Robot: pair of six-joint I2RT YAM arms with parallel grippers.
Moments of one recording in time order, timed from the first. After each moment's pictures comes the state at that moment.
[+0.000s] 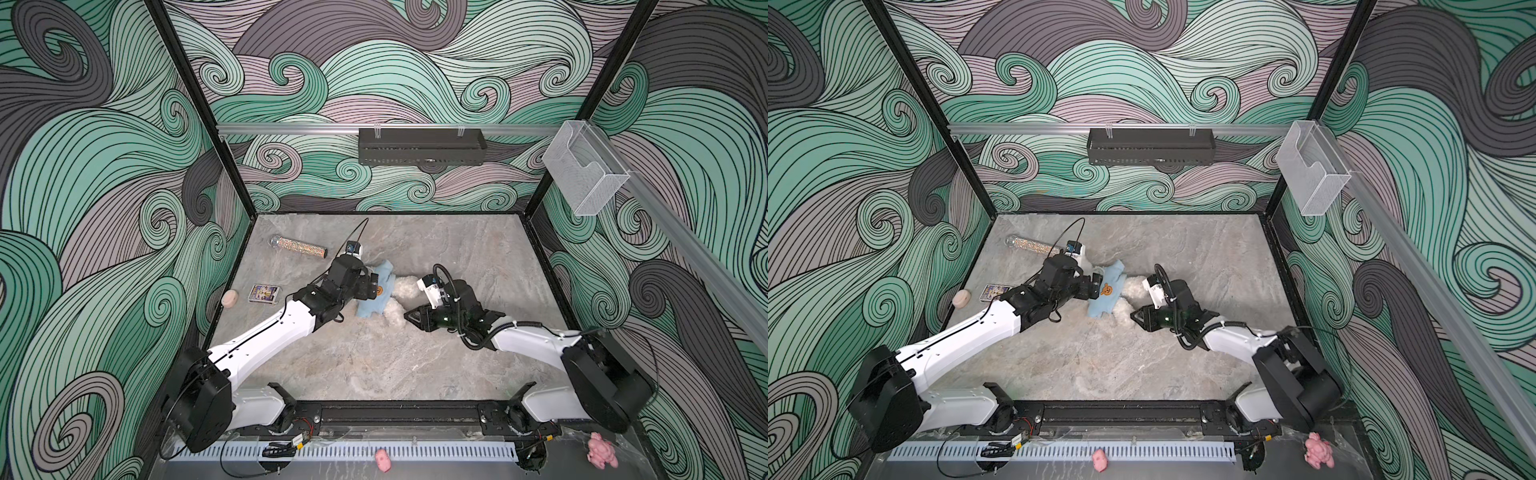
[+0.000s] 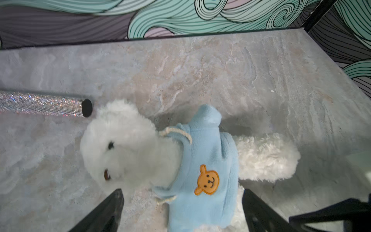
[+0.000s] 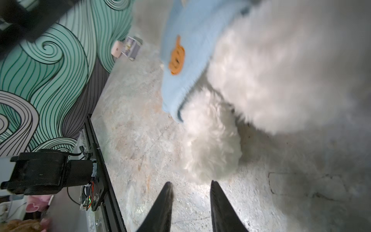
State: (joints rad) left arm -0.64 1.25 0.86 -0.28 -0.24 -0.35; right arm 0.63 1.35 0.56 0.19 -0.43 0.41
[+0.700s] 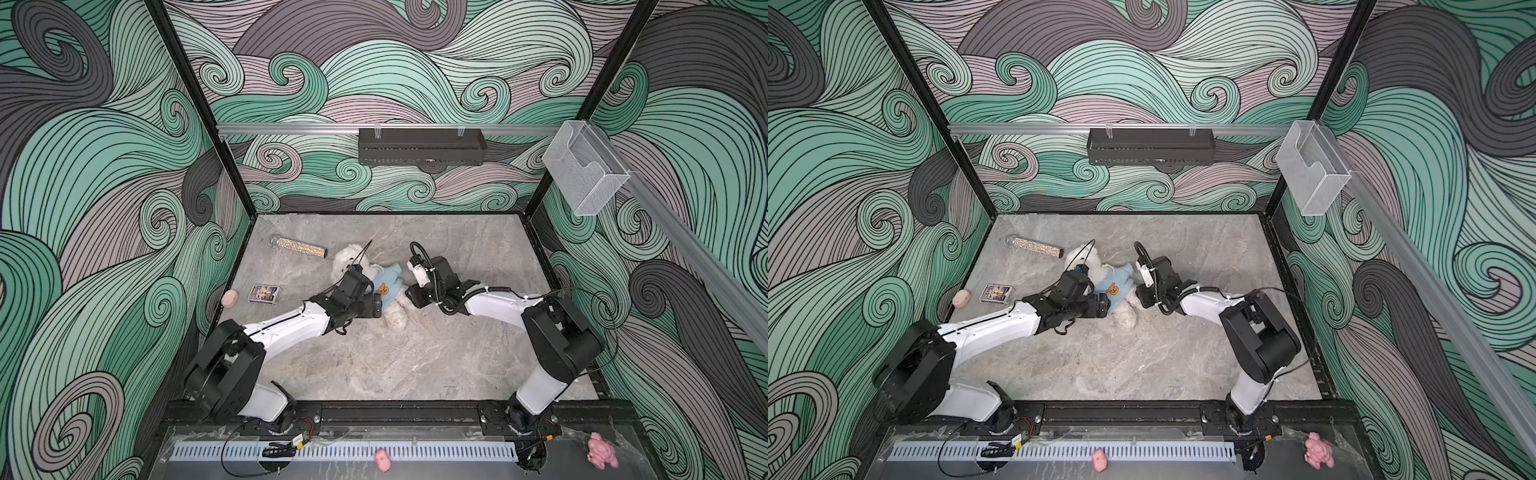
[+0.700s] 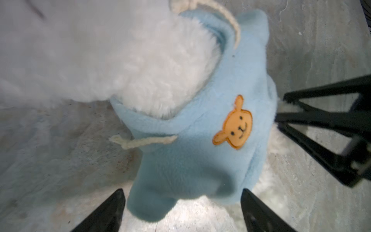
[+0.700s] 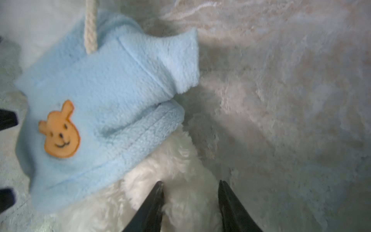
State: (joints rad) left arm -0.62 1.49 0.79 -0.21 -0.03 -0.57; right arm 0.59 1.68 0.89 -0.08 -0.12 0.12
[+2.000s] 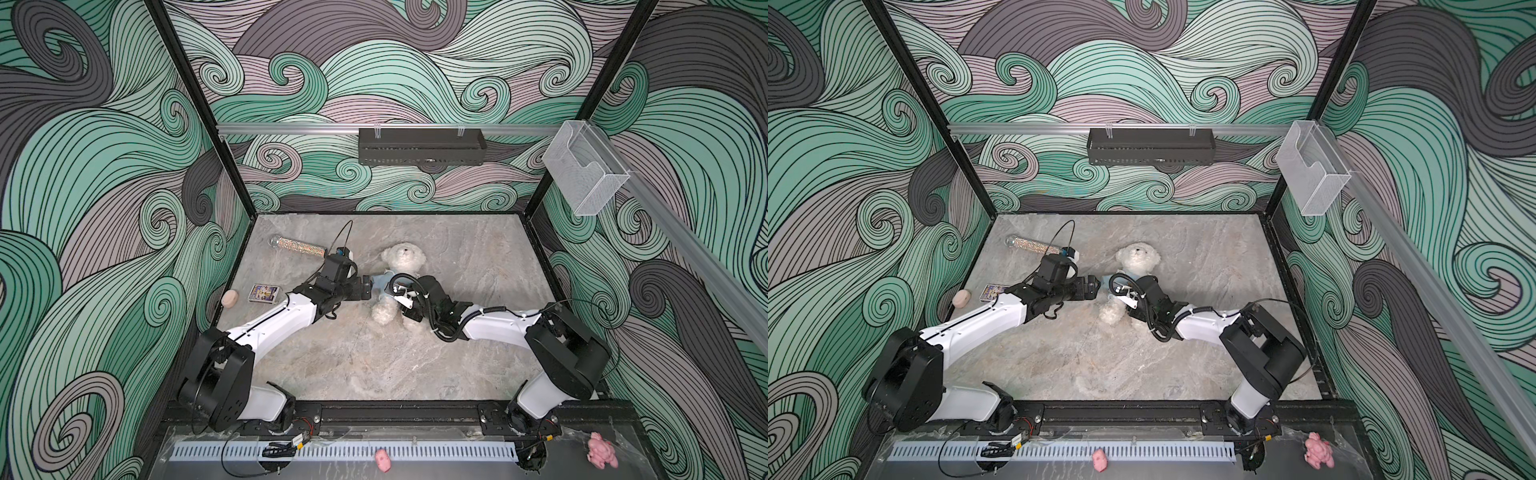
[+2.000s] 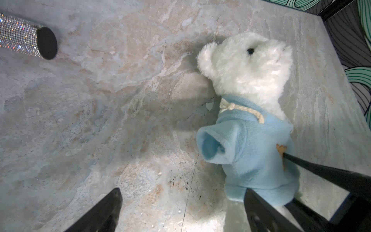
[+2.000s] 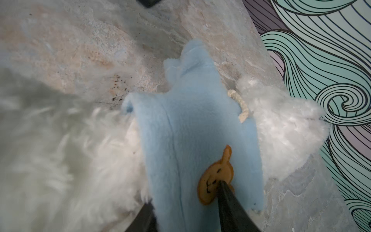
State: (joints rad) left arm -0.48 1.38 0.82 -0.22 -0.02 -0.43; right arm 0.79 1.63 0.76 0.23 0.16 -0.59
